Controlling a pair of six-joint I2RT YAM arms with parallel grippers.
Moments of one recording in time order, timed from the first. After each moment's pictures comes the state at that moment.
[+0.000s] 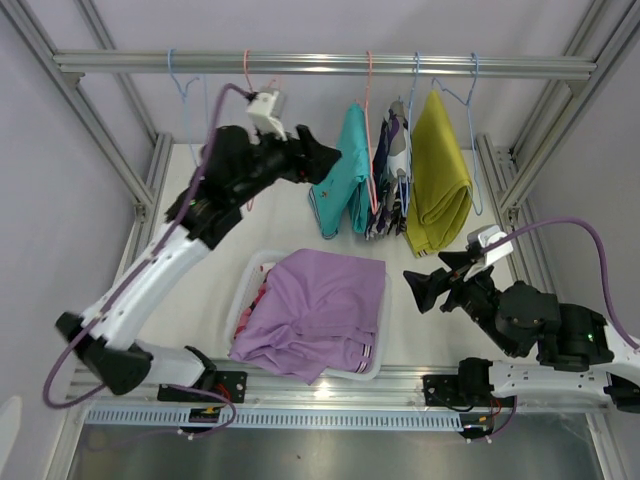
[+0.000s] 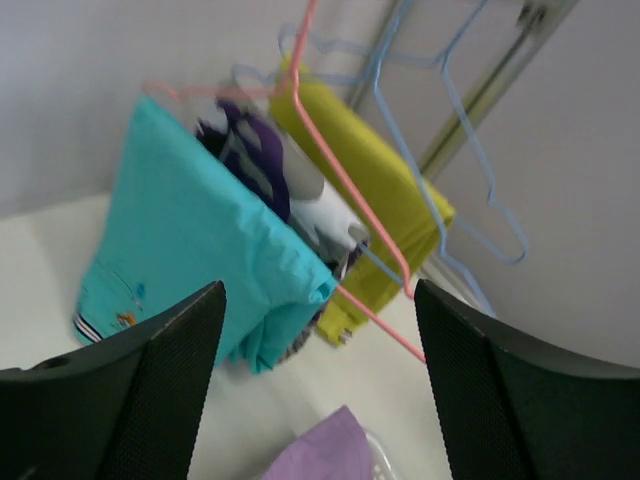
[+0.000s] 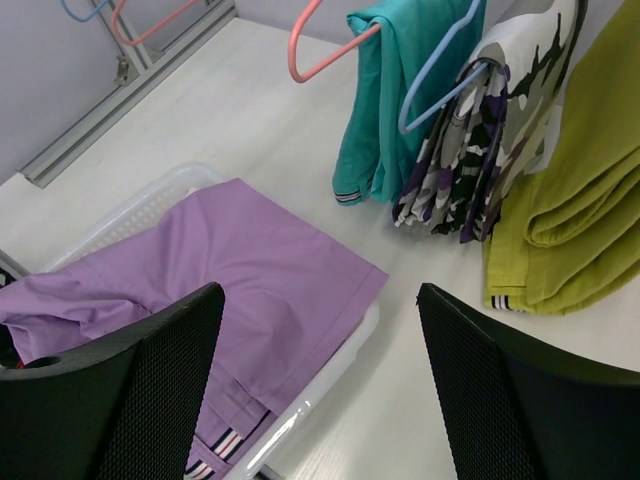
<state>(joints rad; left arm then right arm) -0.63 1.27 1.54 -0.26 0.07 -0.35 1.44 0.59 1.08 -0.68 0.86 0.26</state>
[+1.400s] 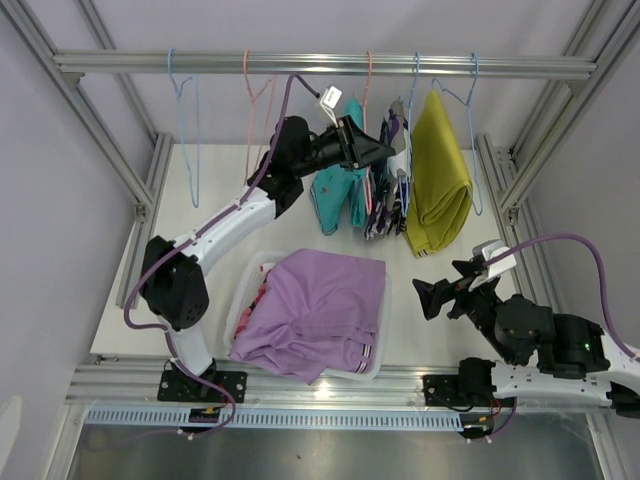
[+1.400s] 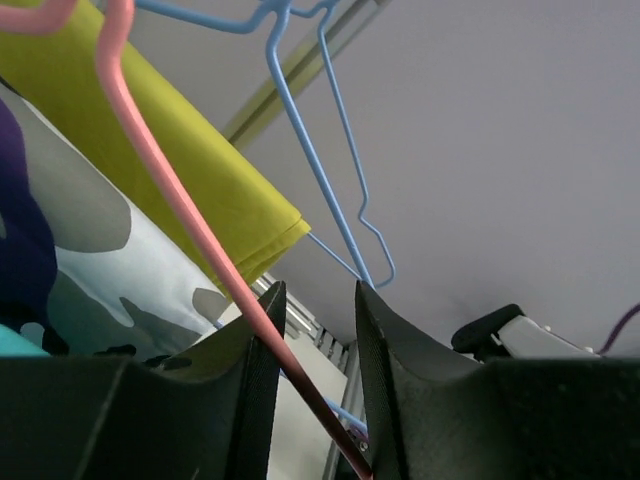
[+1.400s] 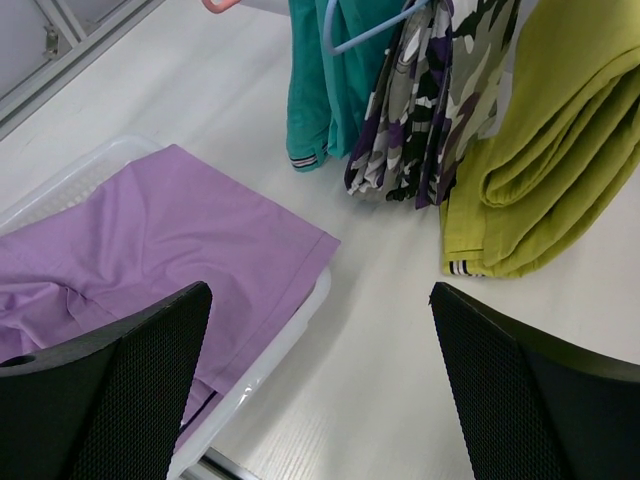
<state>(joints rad) -0.61 1.80 1.63 0.27 0.54 -0.83 1.43 0.46 0.93 -0.73 0.93 0.27</state>
